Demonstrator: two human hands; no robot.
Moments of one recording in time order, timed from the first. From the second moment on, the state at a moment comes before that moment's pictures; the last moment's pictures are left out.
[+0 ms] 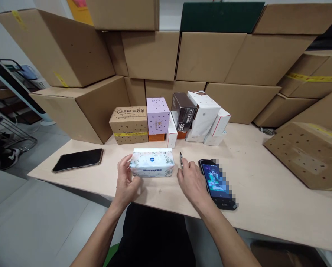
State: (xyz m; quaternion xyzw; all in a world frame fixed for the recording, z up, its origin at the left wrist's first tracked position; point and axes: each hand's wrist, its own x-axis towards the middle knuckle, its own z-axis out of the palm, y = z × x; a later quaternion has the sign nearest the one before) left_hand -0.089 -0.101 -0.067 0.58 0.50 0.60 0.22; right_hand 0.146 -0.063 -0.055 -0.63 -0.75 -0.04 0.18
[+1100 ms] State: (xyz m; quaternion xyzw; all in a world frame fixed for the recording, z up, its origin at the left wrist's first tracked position) left_hand -0.081 -0.108 -0.061 0.77 0.47 0.43 -0.06; right_hand 0.100 -0.032 0.028 -0.42 -0.64 0.40 0.50
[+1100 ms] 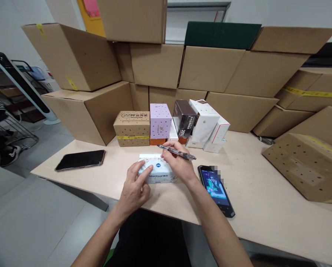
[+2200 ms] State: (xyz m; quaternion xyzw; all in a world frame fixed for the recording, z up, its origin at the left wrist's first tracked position) left_hand -0.080 -0.108 -0.062 0.77 0.48 0.43 -0.04; right_hand 0.090 -0.032 0.020 -0.47 -0.71 0.26 0.45
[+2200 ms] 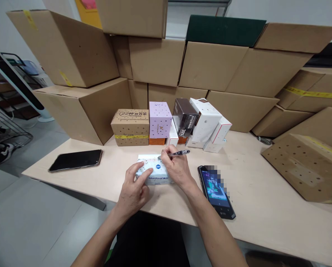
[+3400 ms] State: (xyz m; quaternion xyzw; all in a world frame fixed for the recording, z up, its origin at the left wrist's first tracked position) left_hand -0.078 -0.108 -0.063 0.75 0.49 0.43 -0.06; right_hand 0.148 -0.060 -0.030 -0.54 -0.84 -0.07 0.02
